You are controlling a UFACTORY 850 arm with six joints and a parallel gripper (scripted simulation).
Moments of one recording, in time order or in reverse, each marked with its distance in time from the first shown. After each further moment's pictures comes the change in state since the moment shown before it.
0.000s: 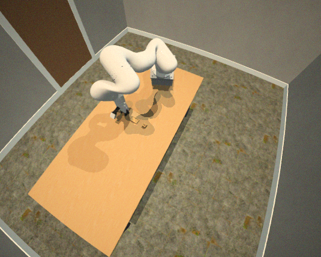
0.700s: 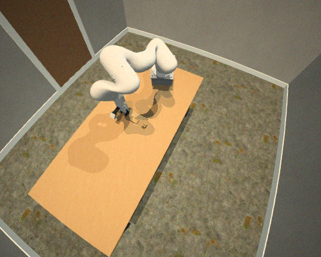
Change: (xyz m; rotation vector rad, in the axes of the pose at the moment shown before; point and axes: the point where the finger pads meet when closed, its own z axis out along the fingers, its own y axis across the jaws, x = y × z) arm 0.000 0.000 0.000 0.000 0.000 0.000
